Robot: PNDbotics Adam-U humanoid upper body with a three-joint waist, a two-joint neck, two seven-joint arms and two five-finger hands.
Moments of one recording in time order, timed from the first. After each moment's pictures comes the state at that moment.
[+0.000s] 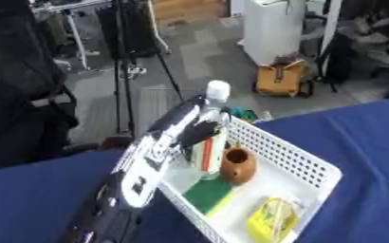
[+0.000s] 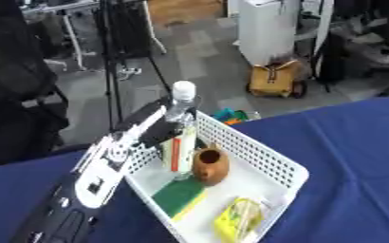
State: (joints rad) left arm -1.17 0.18 -0.05 -1.08 -0.77 0.07 -0.32; right arm -0.47 -0.19 -0.17 -1.99 0.54 -0.21 -0.55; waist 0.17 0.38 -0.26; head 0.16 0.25
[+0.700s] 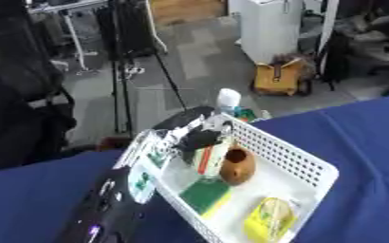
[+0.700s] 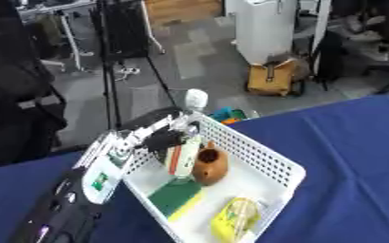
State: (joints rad) left arm -1.22 0.19 -0.05 -1.04 -1.00 0.11 -0.55; right arm -0.47 -0.19 -0.16 -1.99 0.53 -0.22 -0.55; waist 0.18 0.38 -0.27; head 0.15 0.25
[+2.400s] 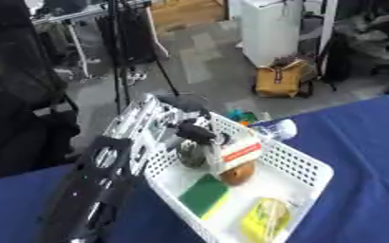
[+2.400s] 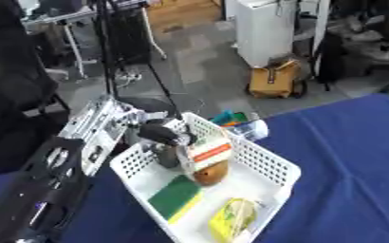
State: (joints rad) left arm -1.30 0.26 -0.11 -1.08 -1.25 0.02 -0.91; right arm -0.45 -0.19 -0.15 -1.99 0.52 -0.21 -0.55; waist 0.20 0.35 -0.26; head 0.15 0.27
